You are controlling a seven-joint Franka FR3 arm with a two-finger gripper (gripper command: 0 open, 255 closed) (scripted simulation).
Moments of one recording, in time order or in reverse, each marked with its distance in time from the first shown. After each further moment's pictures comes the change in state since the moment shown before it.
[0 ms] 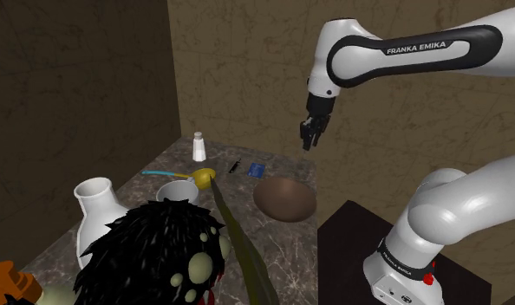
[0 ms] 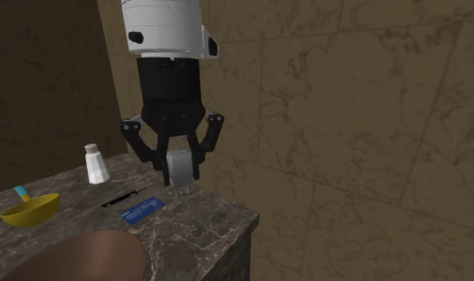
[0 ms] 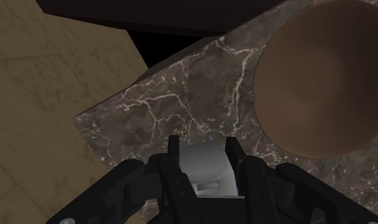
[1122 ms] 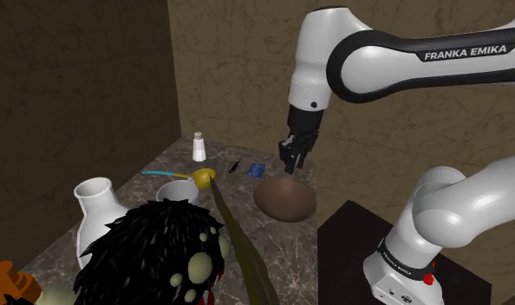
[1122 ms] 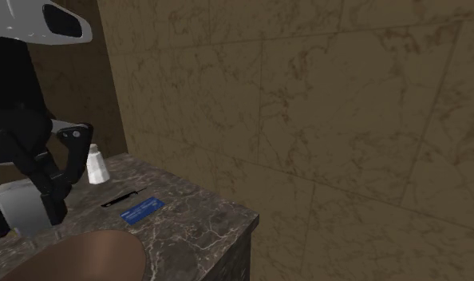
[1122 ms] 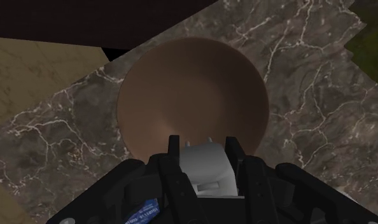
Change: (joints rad) arm 0.134 -0.032 0.255 0.038 0.164 -0.046 0.300
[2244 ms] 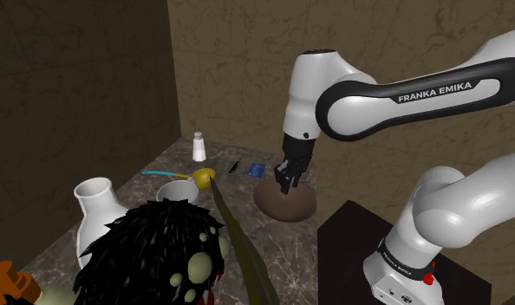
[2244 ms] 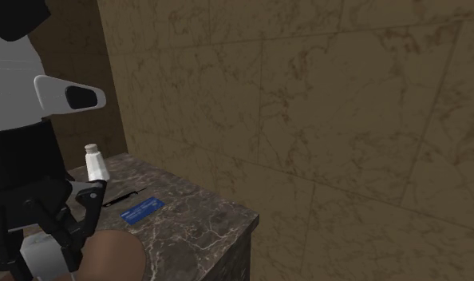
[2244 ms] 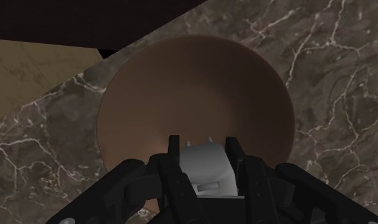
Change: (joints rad) arm 0.008 0.038 0.039 -0.147 0.028 0.185 -0.003
